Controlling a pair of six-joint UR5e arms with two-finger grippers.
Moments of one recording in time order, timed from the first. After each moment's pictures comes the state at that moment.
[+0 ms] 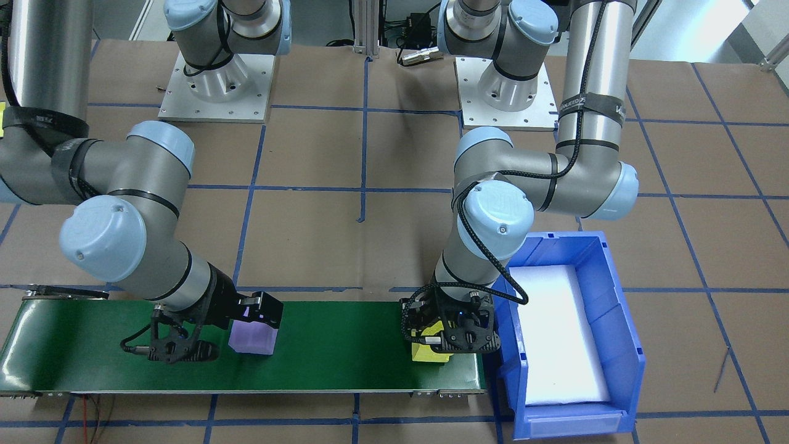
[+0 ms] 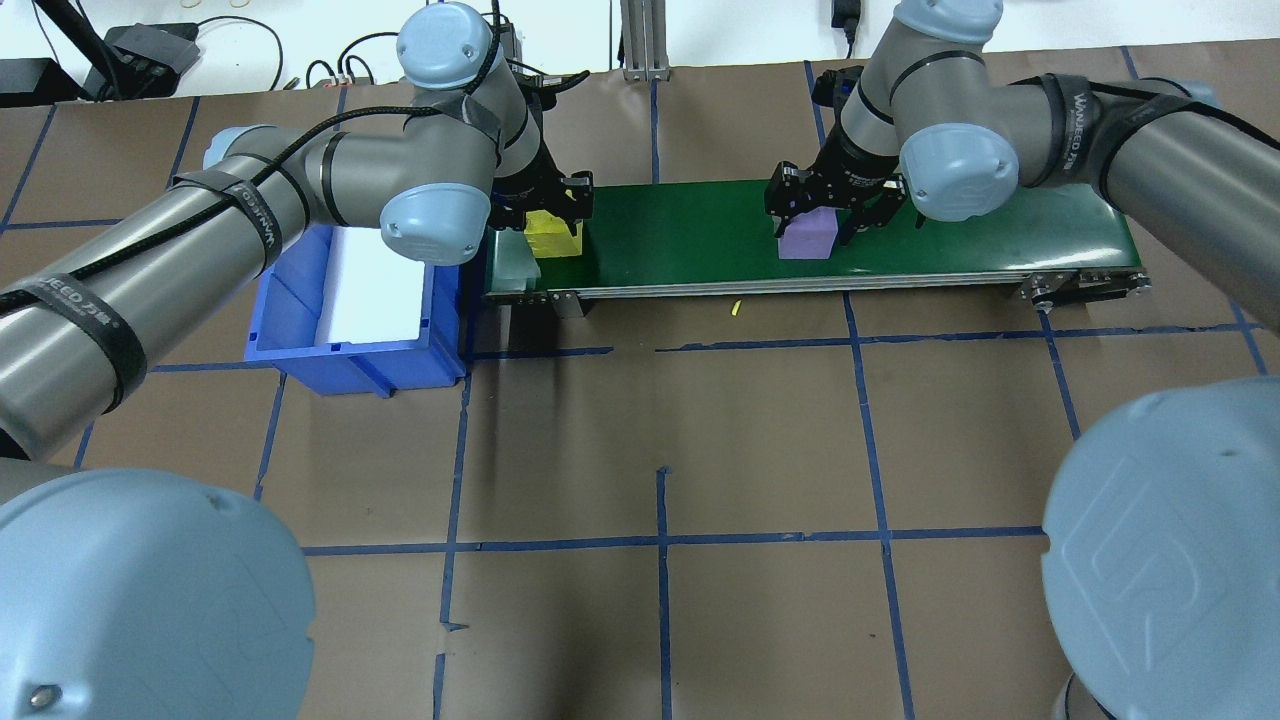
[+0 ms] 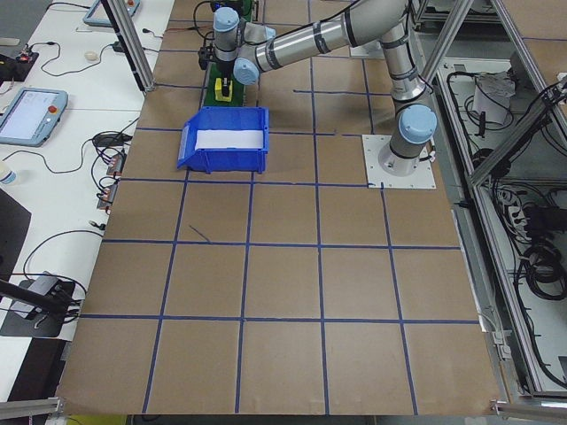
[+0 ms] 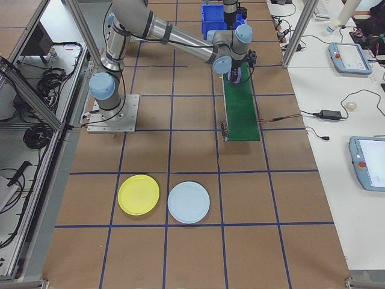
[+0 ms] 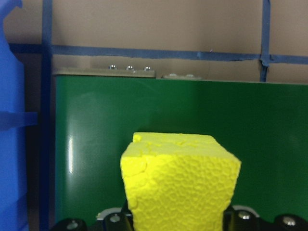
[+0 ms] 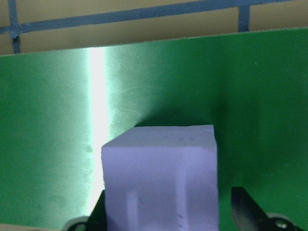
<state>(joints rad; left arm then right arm) -1.72 -2.10 -1.54 -0.92 1.50 -0.19 1.56 -1.09 1.57 -2.06 -1.39 0.03</state>
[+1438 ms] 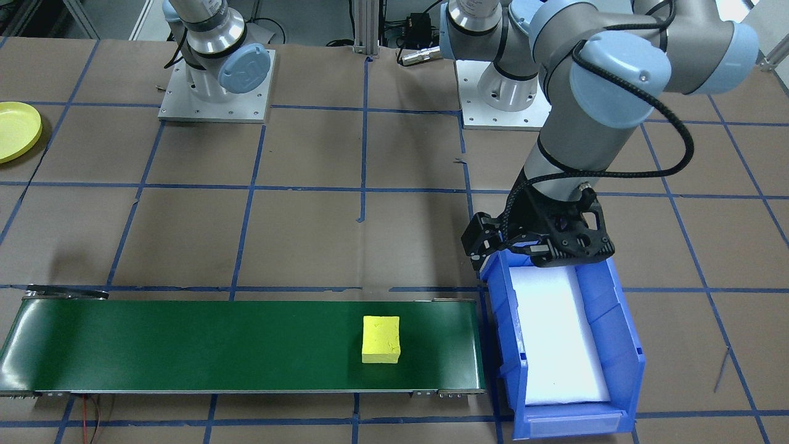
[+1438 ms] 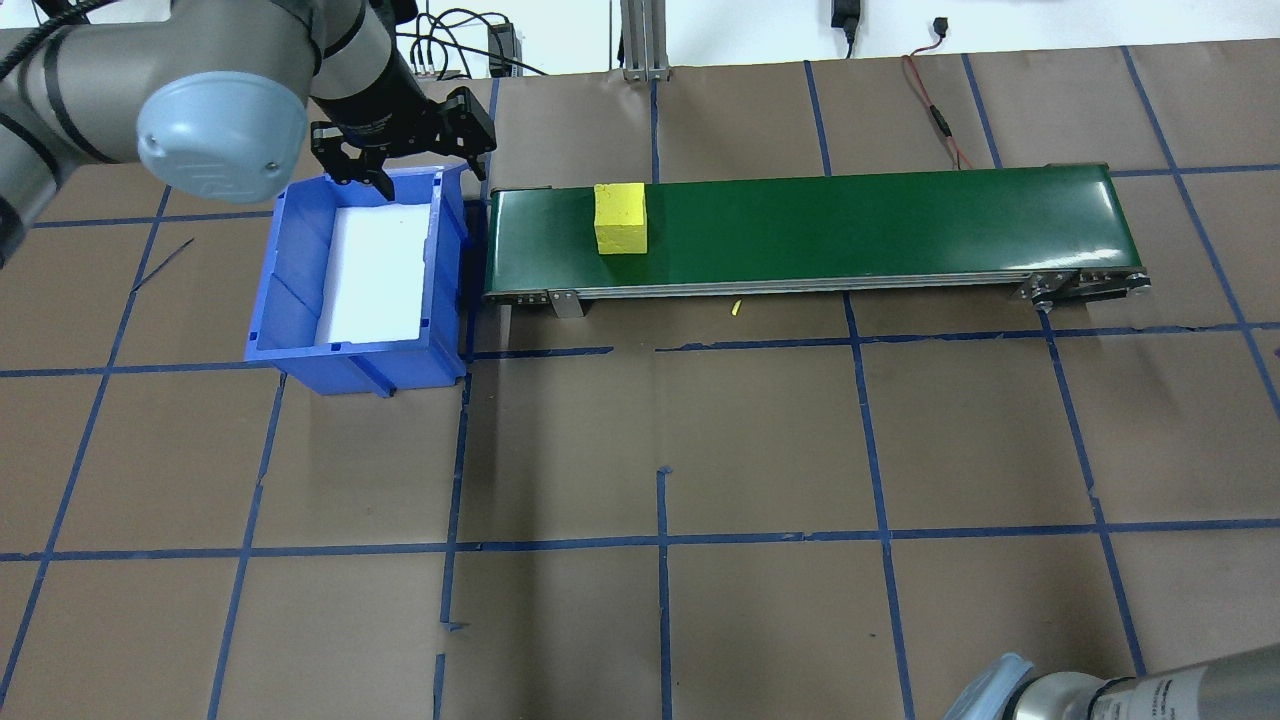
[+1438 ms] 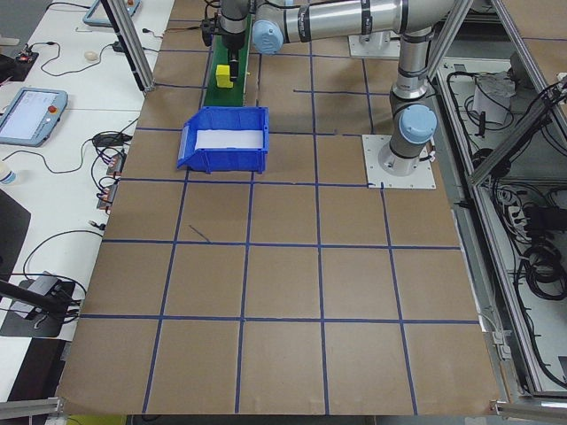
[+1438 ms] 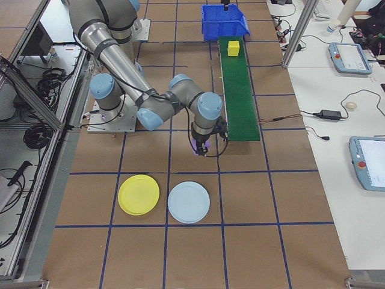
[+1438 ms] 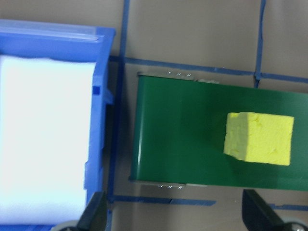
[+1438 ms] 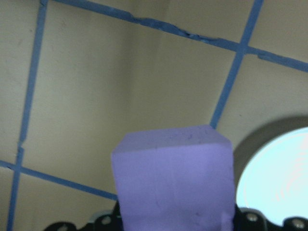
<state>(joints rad) -1.60 -1.79 -1.52 -1.28 1.52 -0.18 0.68 -1.34 1.77 -1.91 -1.62 -1.18</state>
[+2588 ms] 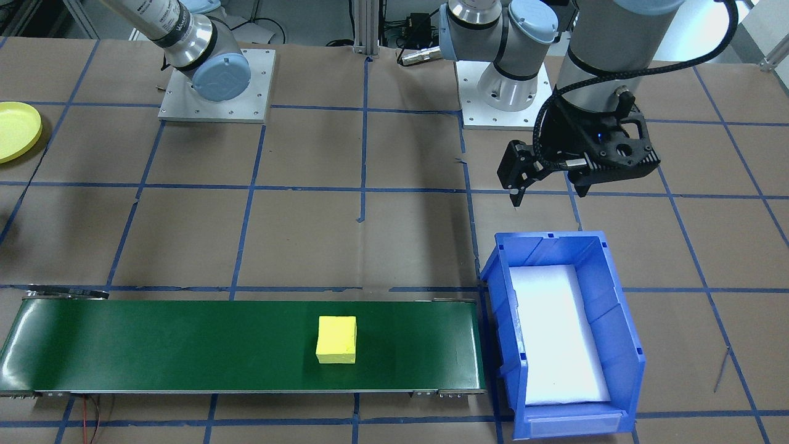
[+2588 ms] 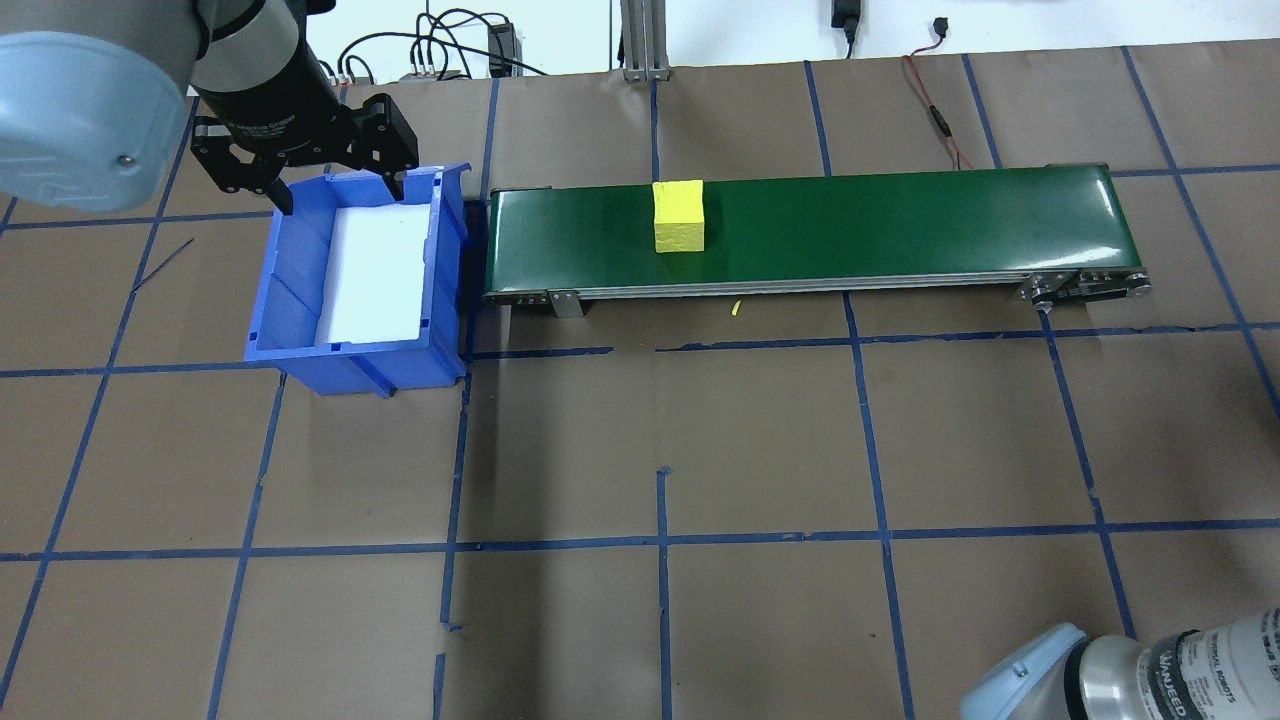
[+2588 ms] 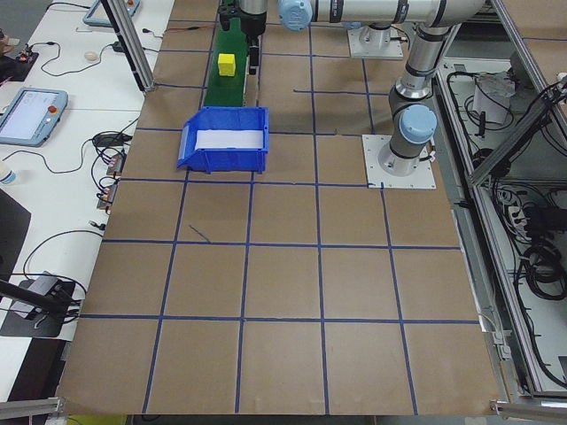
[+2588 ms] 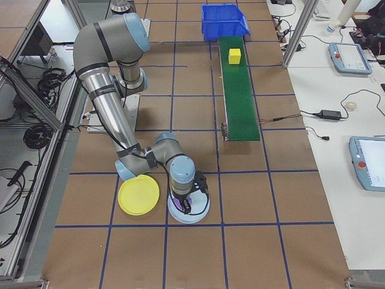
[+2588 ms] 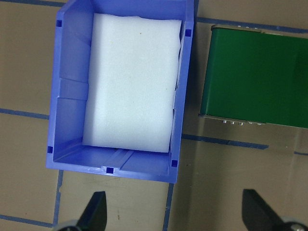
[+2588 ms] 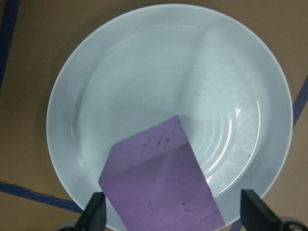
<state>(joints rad) -1.59 -1.64 -1.53 -1.44 1.64 -0.15 0.47 -1.11 1.72 -2.25 -1.64 -1.46</state>
